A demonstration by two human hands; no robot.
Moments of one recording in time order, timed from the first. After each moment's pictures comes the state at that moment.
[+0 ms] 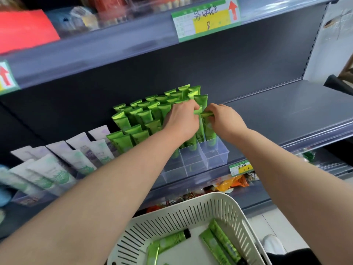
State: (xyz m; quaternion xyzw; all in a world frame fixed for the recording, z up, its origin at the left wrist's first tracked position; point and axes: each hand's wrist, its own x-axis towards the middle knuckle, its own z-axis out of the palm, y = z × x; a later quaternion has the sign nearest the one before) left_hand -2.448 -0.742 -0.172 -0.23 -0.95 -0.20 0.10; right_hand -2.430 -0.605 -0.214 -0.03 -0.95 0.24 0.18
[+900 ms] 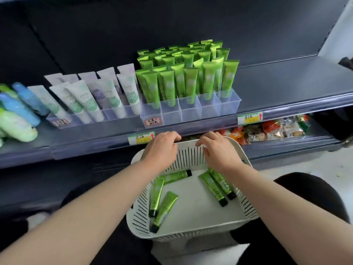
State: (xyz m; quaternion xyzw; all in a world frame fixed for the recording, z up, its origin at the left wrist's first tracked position) left_hand -2.290 -0.903 -0.289 -0.19 -0.97 -0.18 0.00; right_hand -2.263 -0.715 -0.333 0.10 -0.97 0.17 0.11
